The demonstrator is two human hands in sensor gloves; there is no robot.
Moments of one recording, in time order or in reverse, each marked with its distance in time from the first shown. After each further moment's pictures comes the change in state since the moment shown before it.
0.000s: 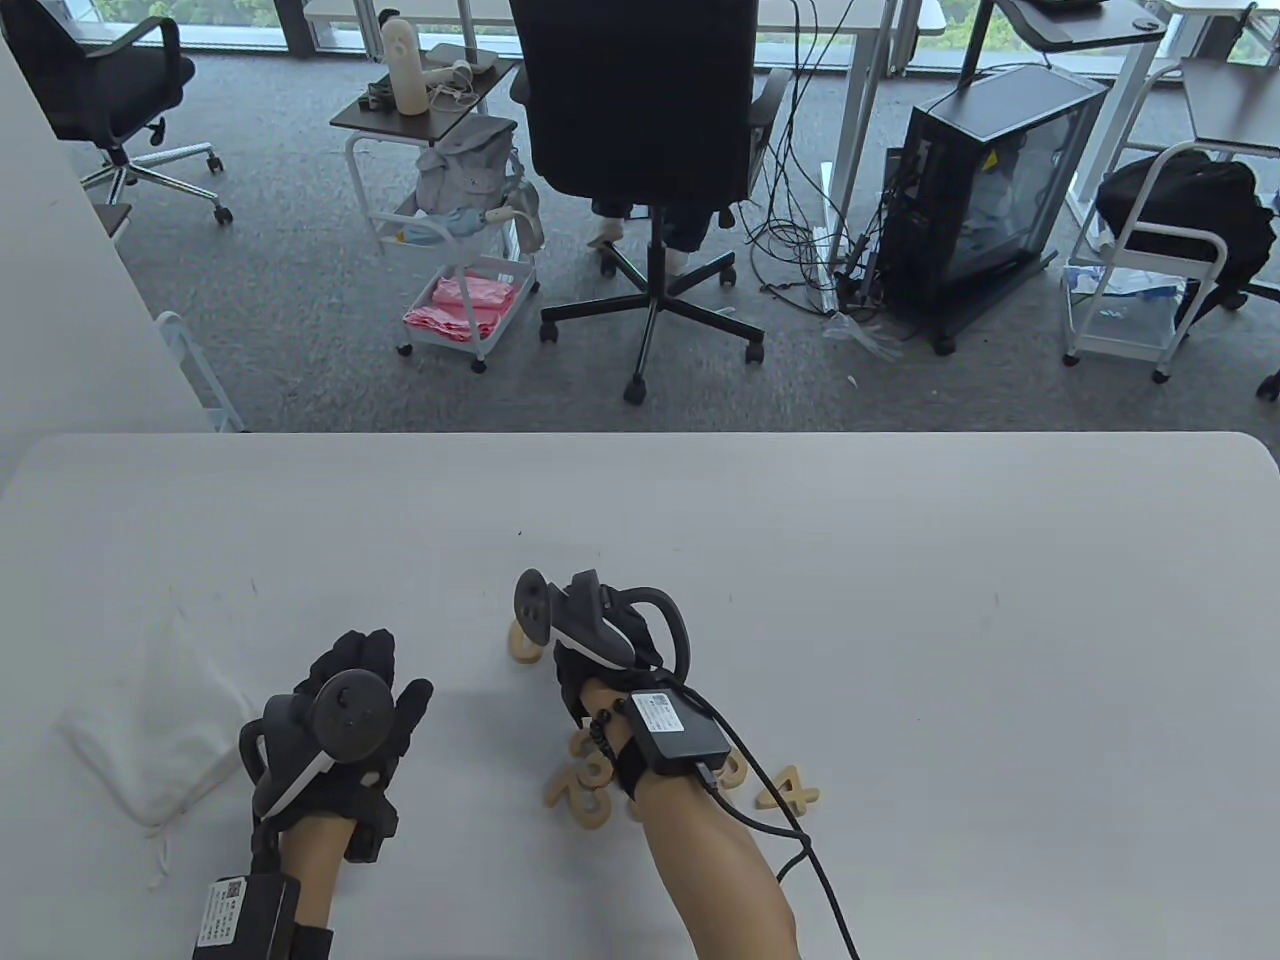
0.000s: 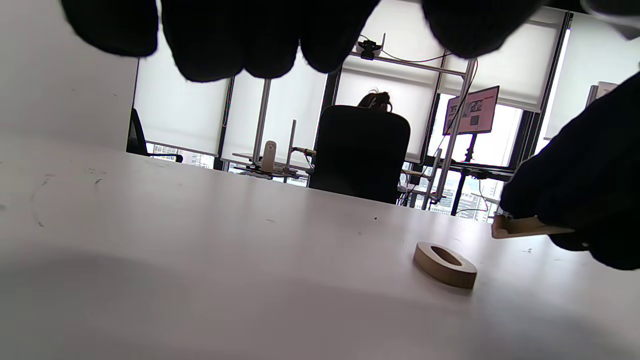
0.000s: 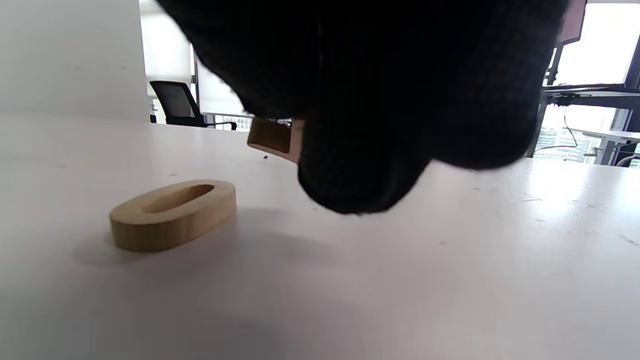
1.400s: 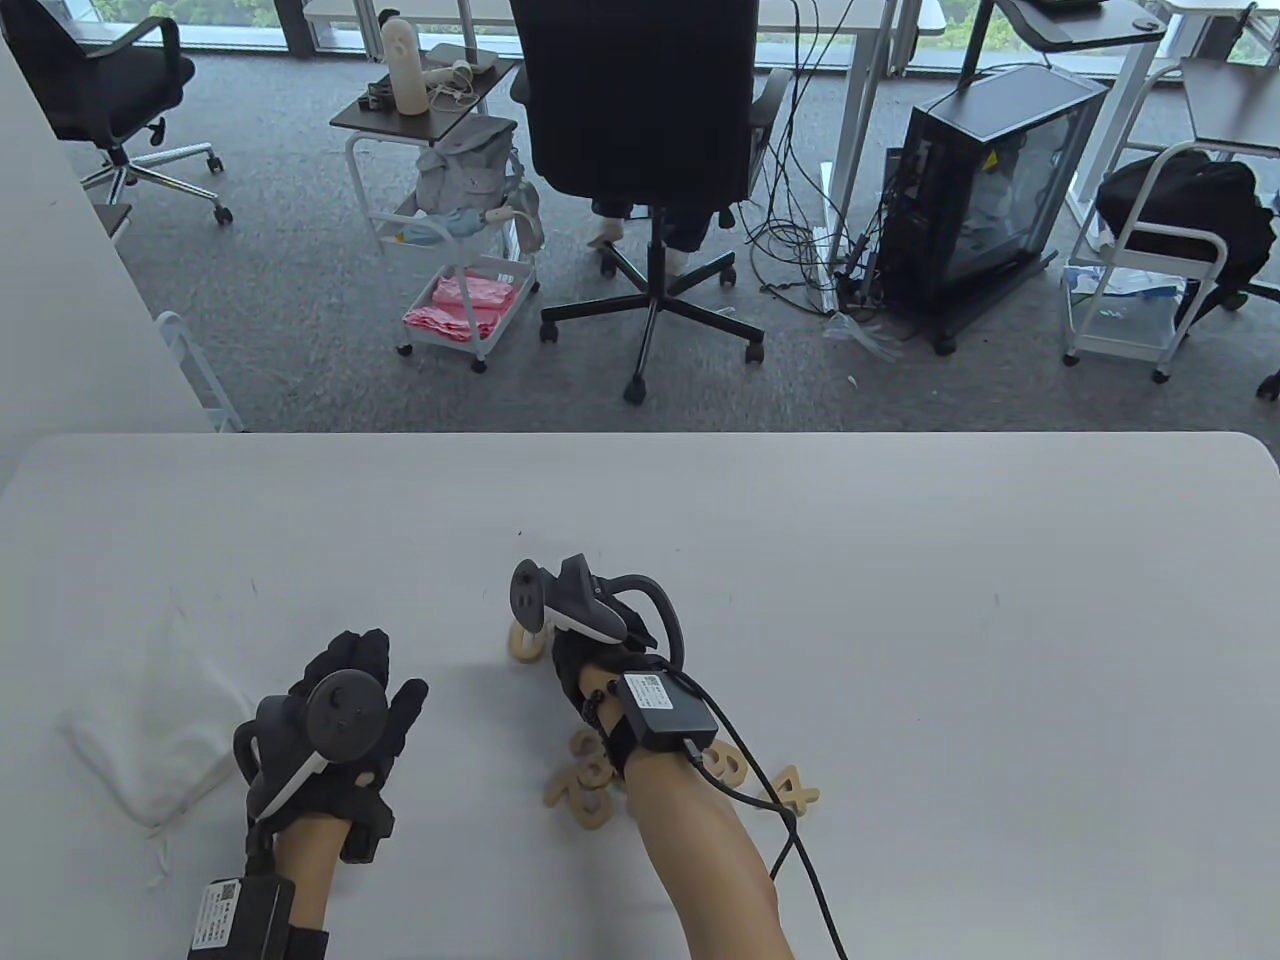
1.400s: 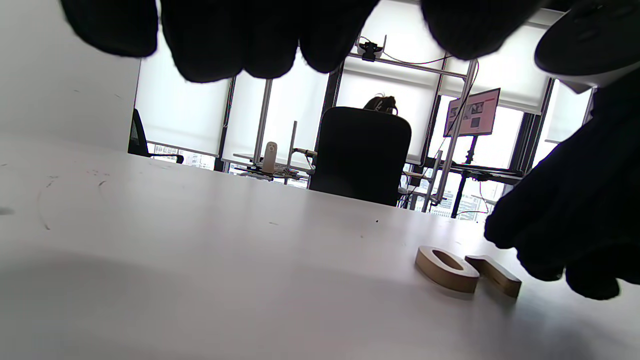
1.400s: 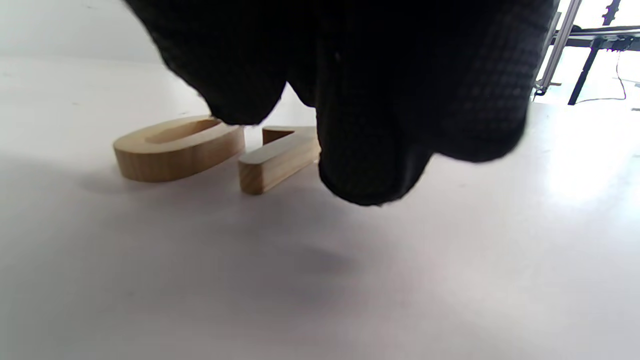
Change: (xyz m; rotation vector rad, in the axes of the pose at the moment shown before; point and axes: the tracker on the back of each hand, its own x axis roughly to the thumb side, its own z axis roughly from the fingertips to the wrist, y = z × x) left_hand -0.003 0.002 0.001 0.002 0.000 0.002; right_hand -0.007 0.010 -0.016 0.148 -0.080 -0.015
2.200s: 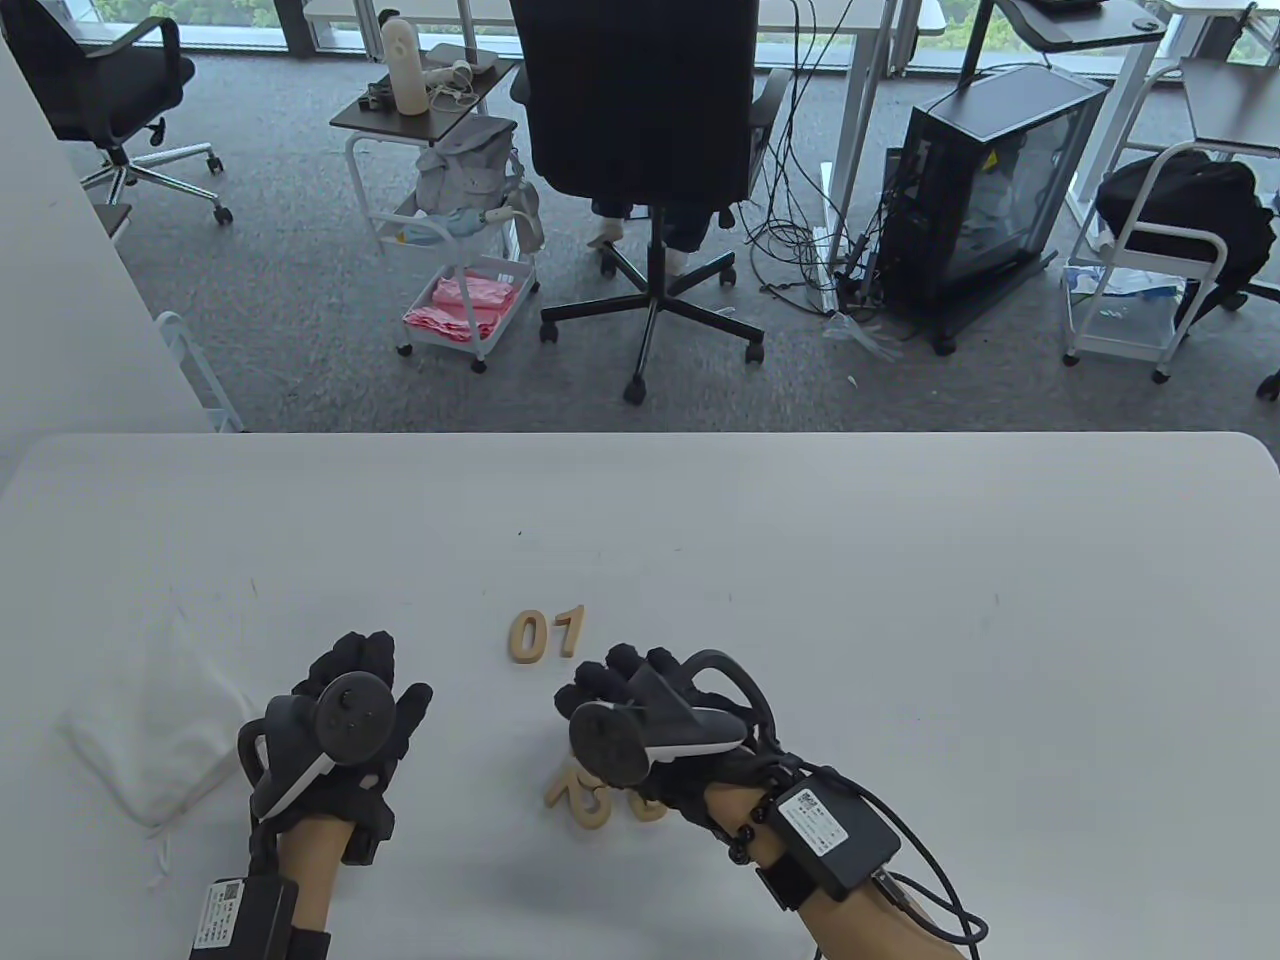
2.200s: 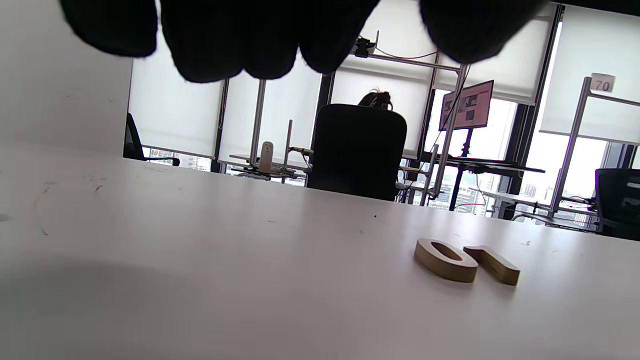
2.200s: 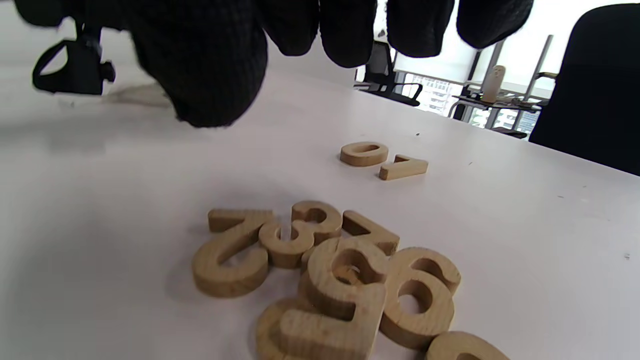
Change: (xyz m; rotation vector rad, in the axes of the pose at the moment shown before) left_hand 0.006 -0.001 0.001 -0.006 -0.015 -0.033; right_hand -0.010 -0.030 0.162 0.031 -0.597 0.194
